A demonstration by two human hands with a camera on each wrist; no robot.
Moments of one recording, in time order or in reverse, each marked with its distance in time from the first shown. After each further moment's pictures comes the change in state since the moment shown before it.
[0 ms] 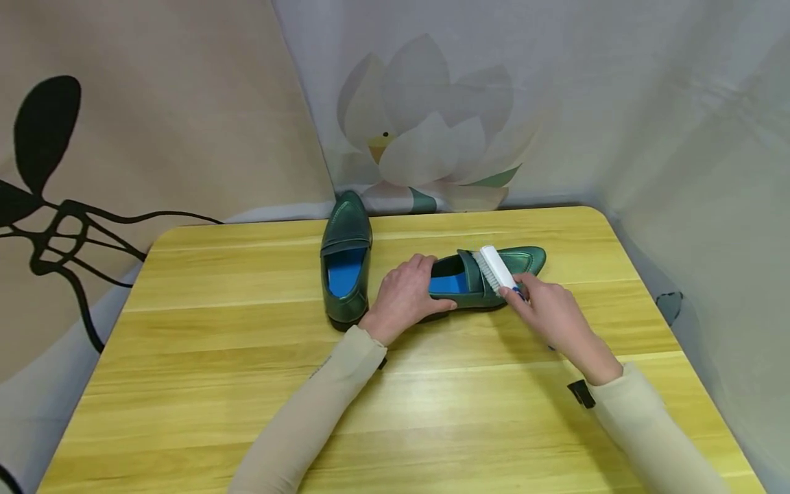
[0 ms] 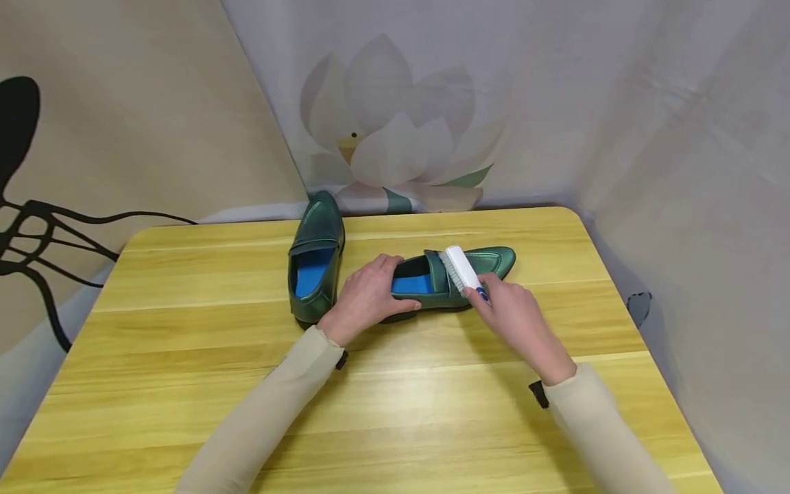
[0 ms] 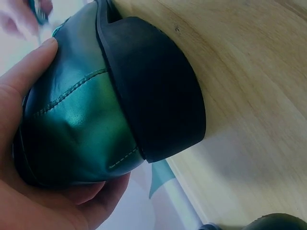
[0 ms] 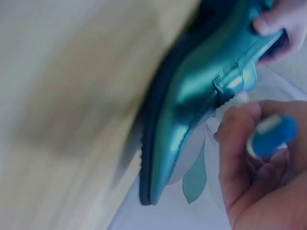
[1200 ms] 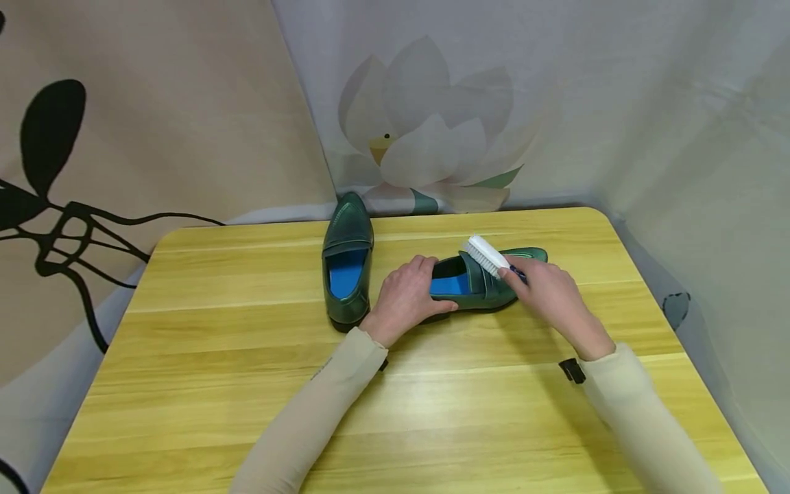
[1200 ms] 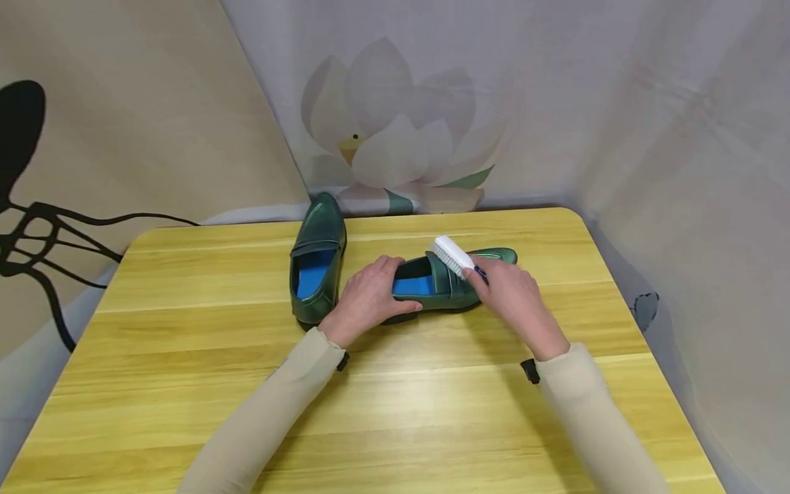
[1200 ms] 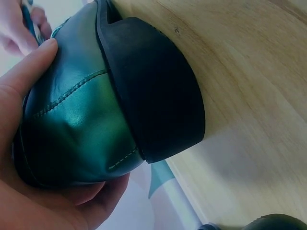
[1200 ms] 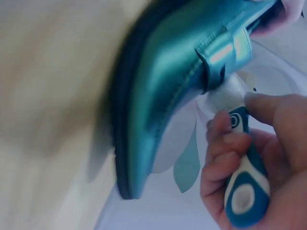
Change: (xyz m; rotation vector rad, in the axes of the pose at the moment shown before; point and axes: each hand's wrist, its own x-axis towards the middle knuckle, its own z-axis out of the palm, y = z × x) left_hand 0.000 0.000 0.002 -0.002 0.012 0.005; right_hand 0.027 -0.001 -0.013 -0.051 -0.029 -0.025
